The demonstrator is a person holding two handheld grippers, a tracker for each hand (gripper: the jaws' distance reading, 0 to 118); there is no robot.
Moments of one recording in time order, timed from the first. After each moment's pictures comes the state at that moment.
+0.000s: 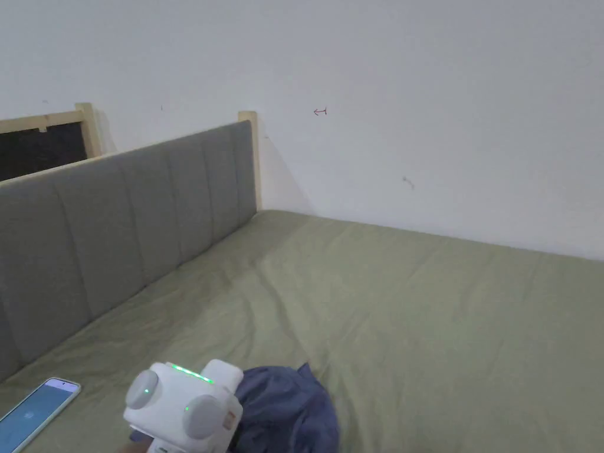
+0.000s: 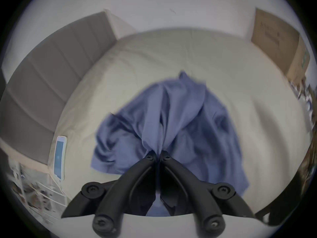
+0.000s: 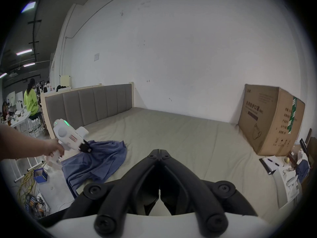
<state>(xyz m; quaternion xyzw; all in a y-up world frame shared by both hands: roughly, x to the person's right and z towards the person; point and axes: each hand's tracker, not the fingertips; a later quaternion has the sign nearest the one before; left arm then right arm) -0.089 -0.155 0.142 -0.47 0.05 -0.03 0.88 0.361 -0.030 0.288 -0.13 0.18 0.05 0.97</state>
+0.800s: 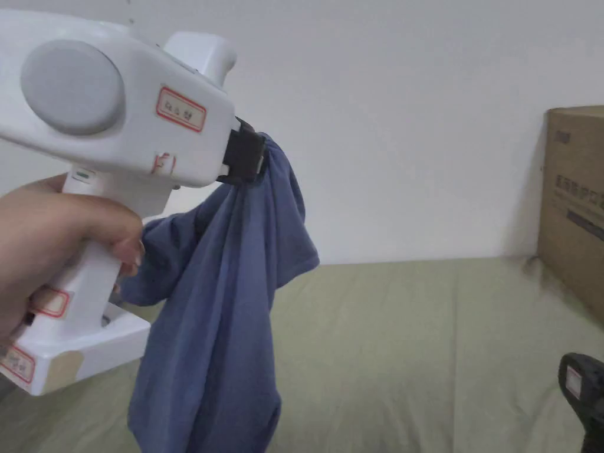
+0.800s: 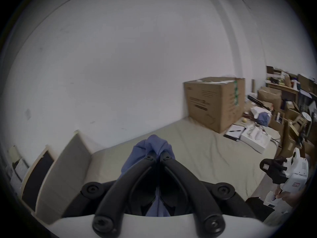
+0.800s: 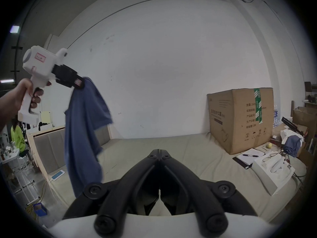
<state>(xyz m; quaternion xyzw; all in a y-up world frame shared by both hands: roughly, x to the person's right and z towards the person) 0.199 0.221 0.210 -0.16 -0.18 -0.15 0.96 0.502 0.009 0.350 -0.02 0.07 -0.06 1.00</state>
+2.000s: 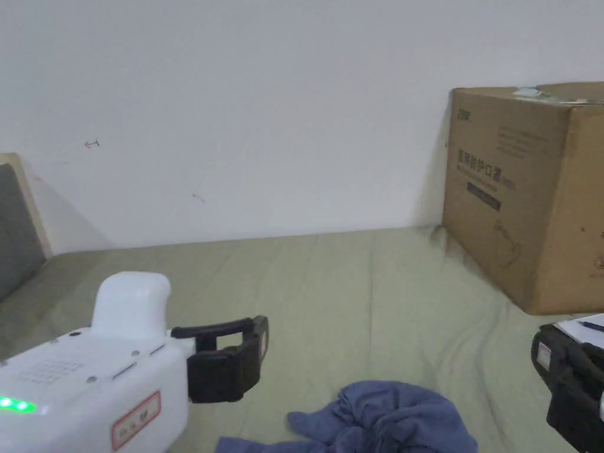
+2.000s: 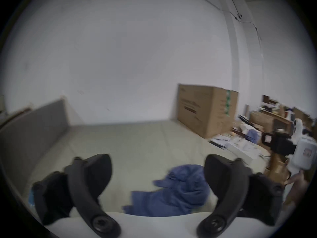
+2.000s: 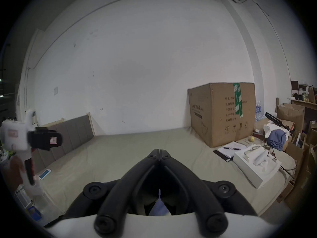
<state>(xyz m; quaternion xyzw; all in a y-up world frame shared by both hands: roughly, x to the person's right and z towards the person) 0.169 0.027 0.285 -0.10 -0.16 0.00 0.98 0.529 -0.011 0.362 -0.04 -0.01 -0.06 1.00</state>
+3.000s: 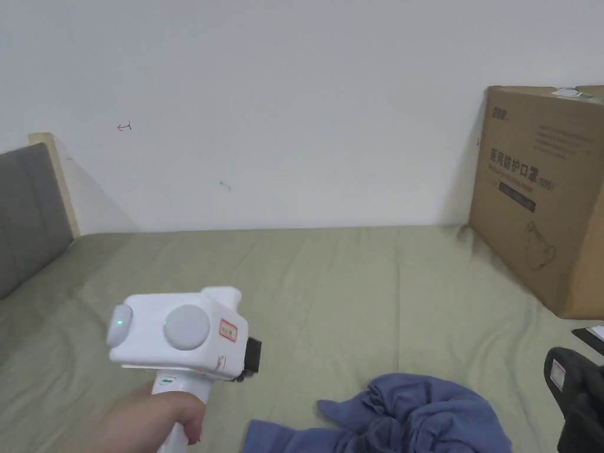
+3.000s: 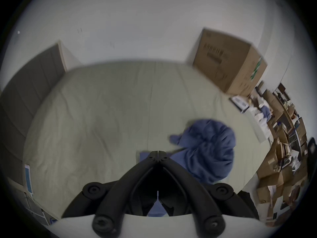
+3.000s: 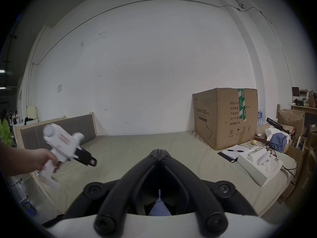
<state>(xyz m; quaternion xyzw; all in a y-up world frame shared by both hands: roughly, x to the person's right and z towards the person) 0.154 -0.075 0.091 -0.45 -0.15 0.01 0.88 0.482 -0.034 0.370 -0.03 0.00 -0.04 1.00</state>
